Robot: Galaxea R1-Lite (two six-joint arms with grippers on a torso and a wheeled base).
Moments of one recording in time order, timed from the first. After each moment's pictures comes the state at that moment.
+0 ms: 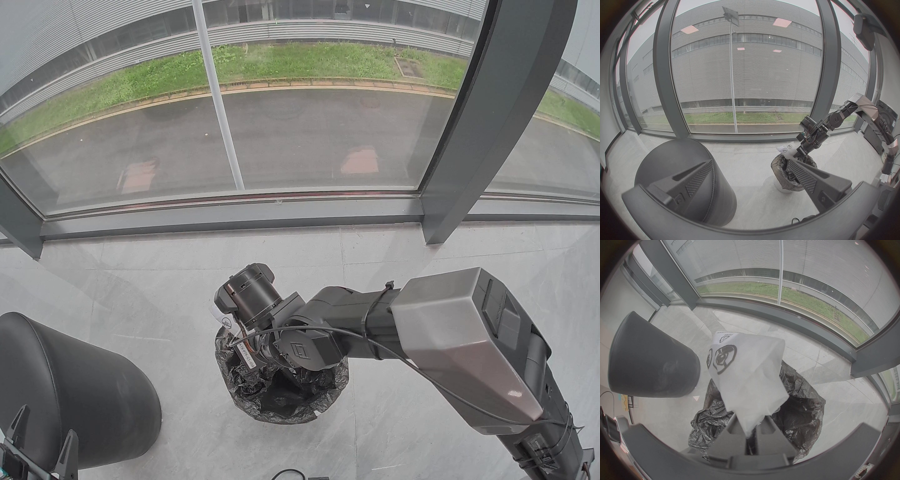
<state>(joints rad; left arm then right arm) 0.00 0.02 -0.02 -0.02 -0.02 -0.01 0.91 2.52 -1.98 0.30 -0.35 0.16</state>
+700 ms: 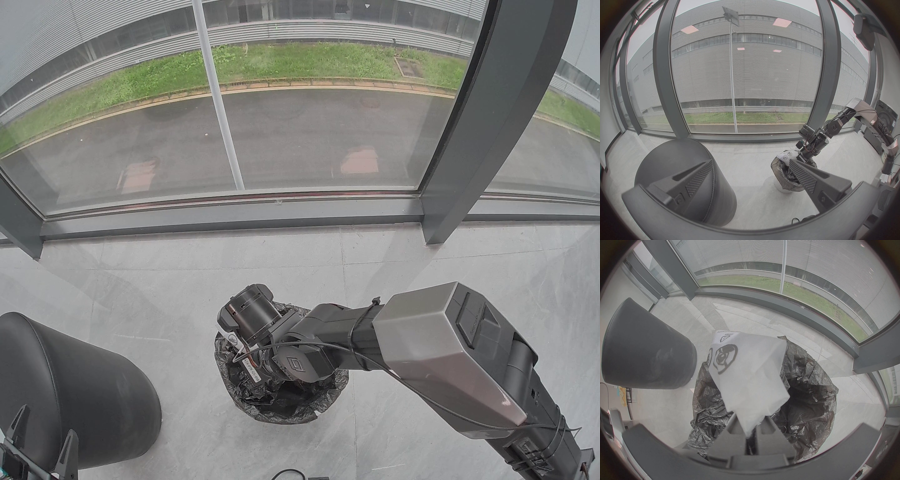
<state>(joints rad) 0.00 0.02 -0.02 -0.02 -0.02 -0.01 0.91 2.57 -1.96 0.31 -0.35 0.16</state>
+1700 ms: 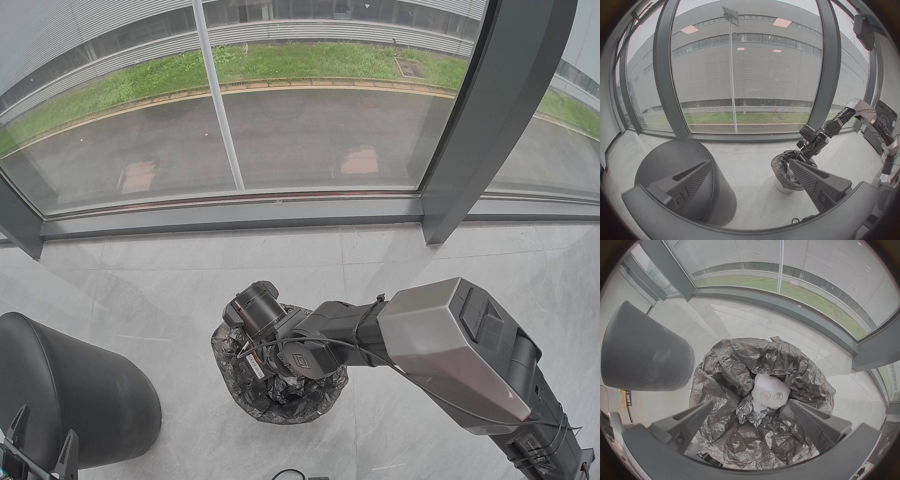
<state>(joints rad) 0.00 0.02 -0.02 -0.02 -0.02 -0.01 0.90 2.56 -1.94 0.28 -0.35 0.17</state>
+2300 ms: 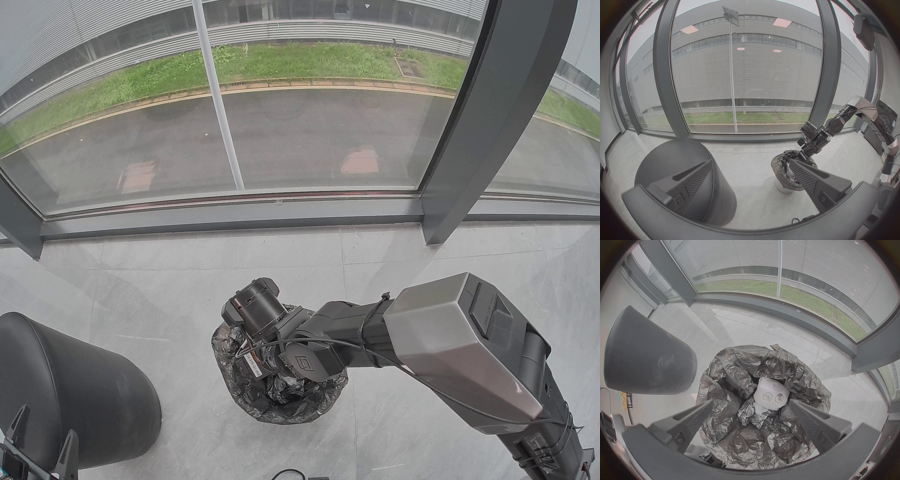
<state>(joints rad) 0.00 0.02 -0.02 -0.02 -0.02 -0.01 0.91 2.52 -1.88 0.22 -0.35 0.17</state>
